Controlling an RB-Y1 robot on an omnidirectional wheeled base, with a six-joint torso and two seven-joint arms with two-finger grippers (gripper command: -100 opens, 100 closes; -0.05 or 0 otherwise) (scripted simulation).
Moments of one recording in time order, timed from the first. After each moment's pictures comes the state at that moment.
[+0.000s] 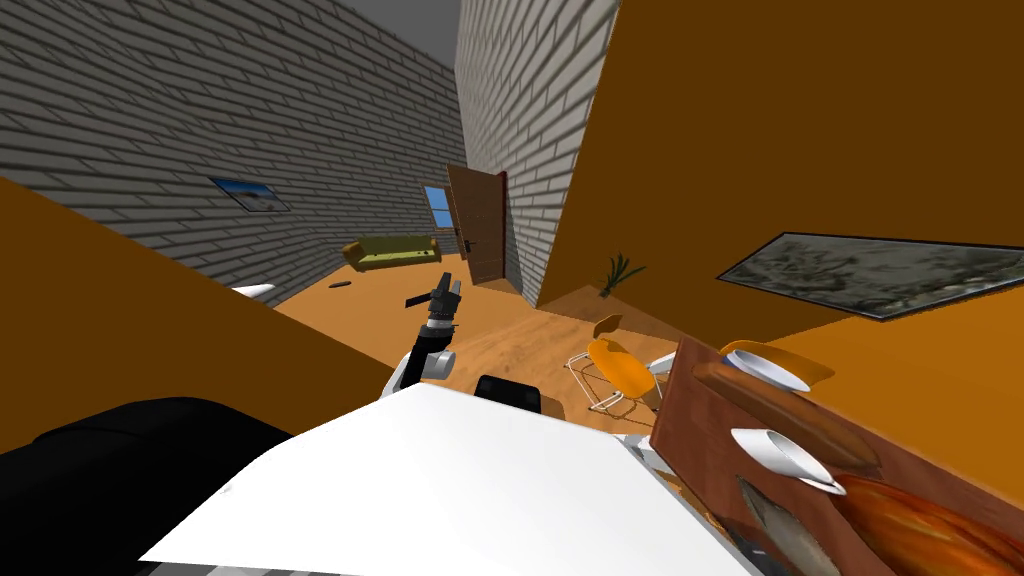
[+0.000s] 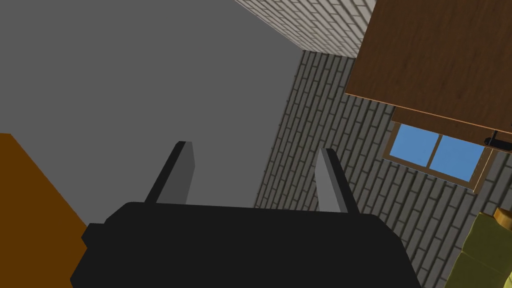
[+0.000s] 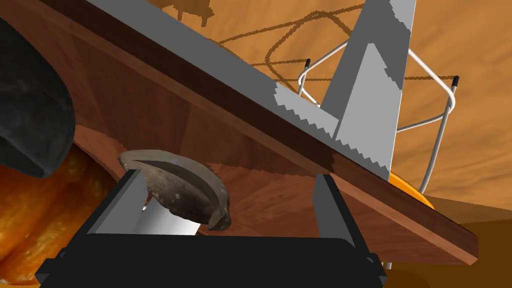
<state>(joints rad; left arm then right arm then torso) 0.49 -0.01 -0.04 -2.25 -0.09 -0.44 -0.01 0.43 -0.96 0.40 -0.59 -0.04 -0.12 0.46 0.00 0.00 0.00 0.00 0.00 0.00</state>
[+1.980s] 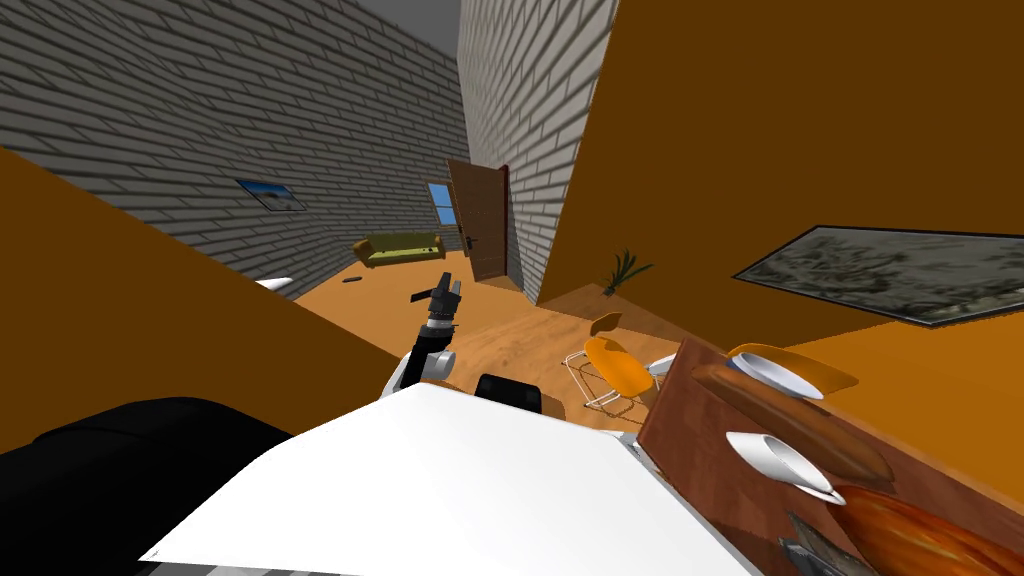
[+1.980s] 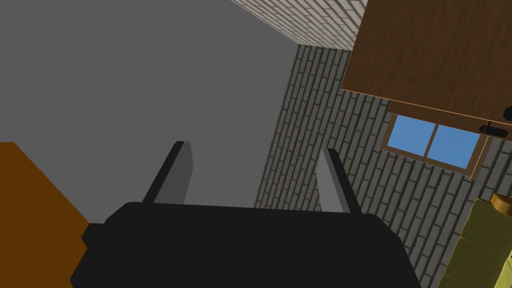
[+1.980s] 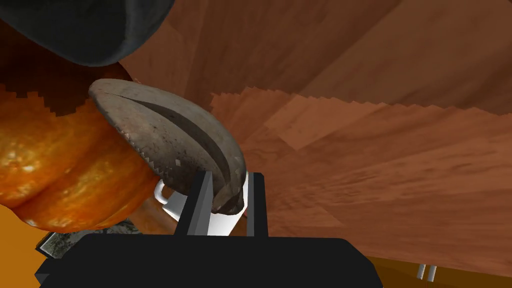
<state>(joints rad) 0.48 -0.01 -0.04 -2.25 -0.09 -0.44 -0.01 0.36 -1.04 0.39 -0.53 0.01 -0.07 0.47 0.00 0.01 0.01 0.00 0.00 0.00</state>
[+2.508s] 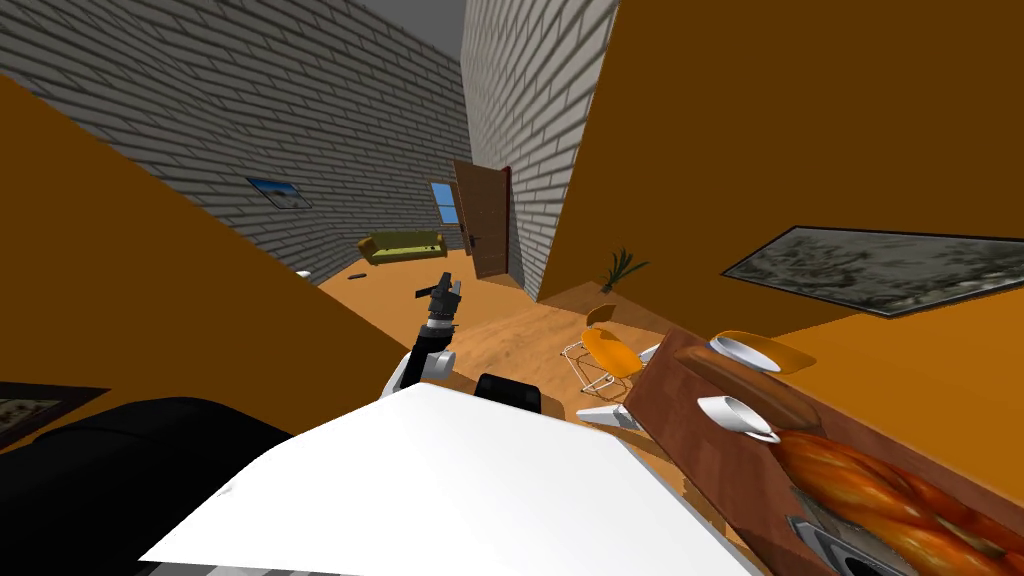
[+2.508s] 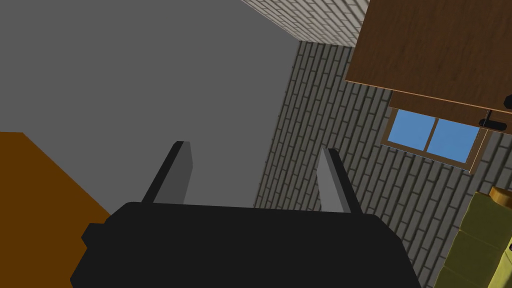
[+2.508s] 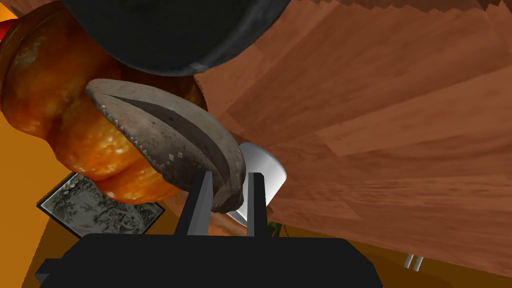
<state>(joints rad) 0.48 -0.01 -0.04 -2.25 -0.09 -0.44 -0.01 0.34 -1.11 0.36 -0.56 0.04 -0.07 0.53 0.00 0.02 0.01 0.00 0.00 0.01</state>
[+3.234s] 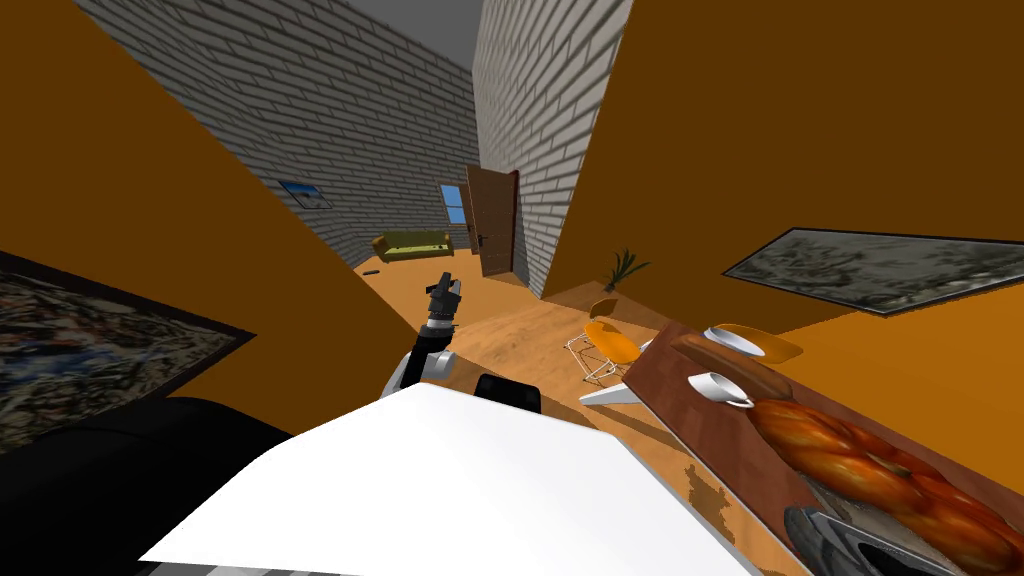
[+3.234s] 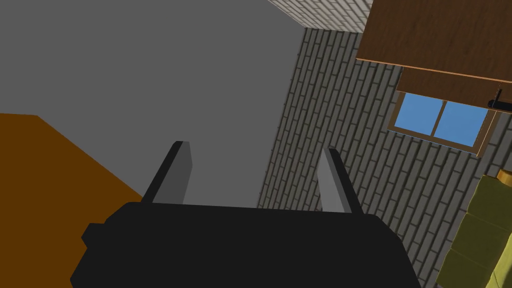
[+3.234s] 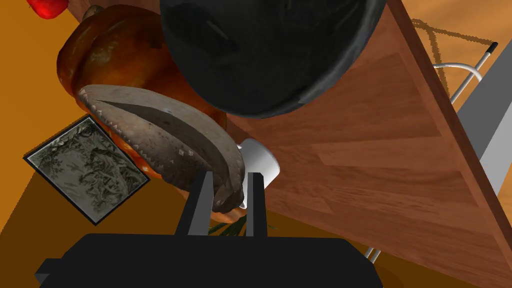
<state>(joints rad) 0.48 -0.01 -0.04 -2.25 -0.09 -0.44 -0.01 0.29 -1.16 0.37 -0.55 0.04 -0.07 0.65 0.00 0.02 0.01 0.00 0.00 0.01</state>
